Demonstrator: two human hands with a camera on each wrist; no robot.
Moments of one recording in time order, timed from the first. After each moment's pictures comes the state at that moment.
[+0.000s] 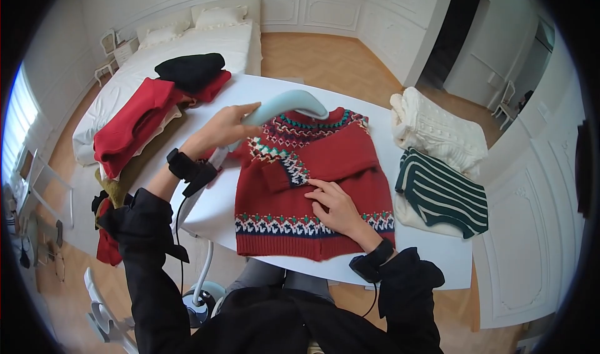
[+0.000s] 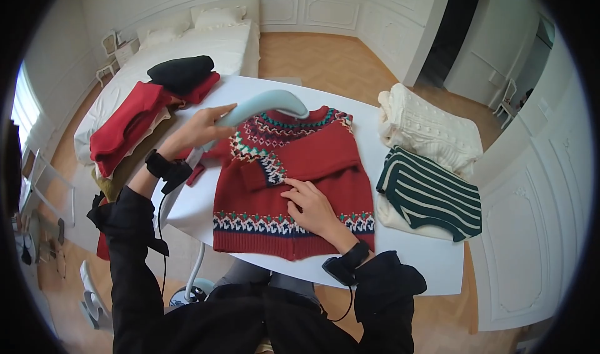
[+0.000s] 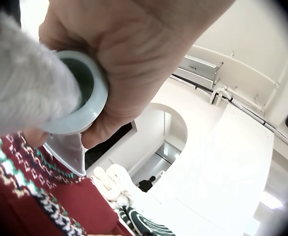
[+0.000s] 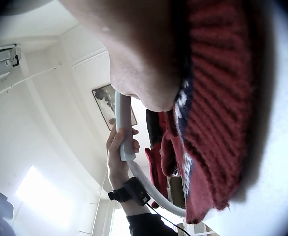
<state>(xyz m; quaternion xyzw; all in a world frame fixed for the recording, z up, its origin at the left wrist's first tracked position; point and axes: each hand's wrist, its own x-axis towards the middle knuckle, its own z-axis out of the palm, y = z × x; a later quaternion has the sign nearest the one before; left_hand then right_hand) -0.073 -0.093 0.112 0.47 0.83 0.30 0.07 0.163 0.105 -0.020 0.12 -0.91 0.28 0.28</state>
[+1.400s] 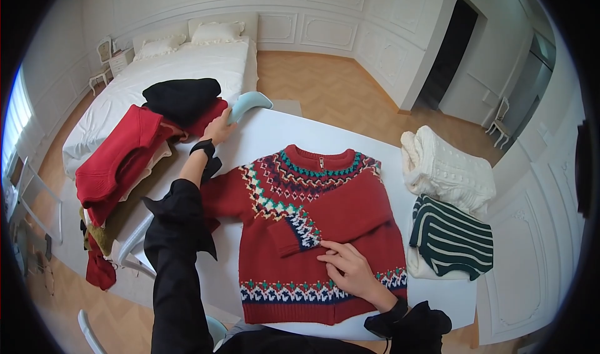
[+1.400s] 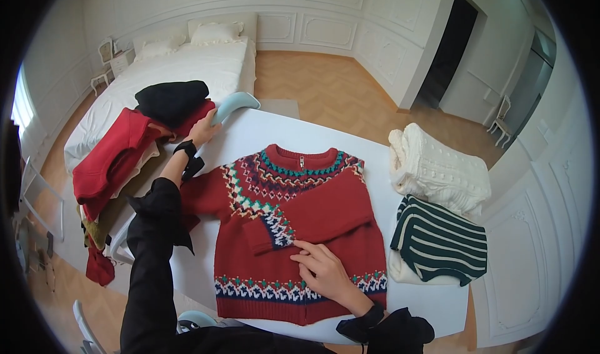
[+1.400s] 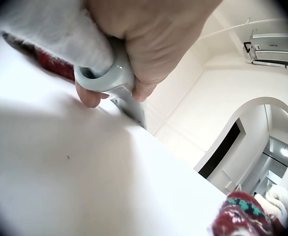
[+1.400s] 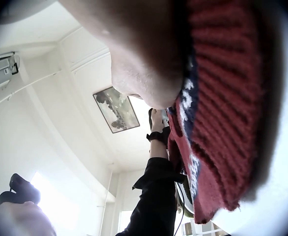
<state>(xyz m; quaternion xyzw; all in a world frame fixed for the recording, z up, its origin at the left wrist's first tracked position) -0.331 -0.040 -0.005 0.30 0.90 0.31 -0.01 0.158 0.103 -0.006 0.07 -0.92 0.30 0.23</state>
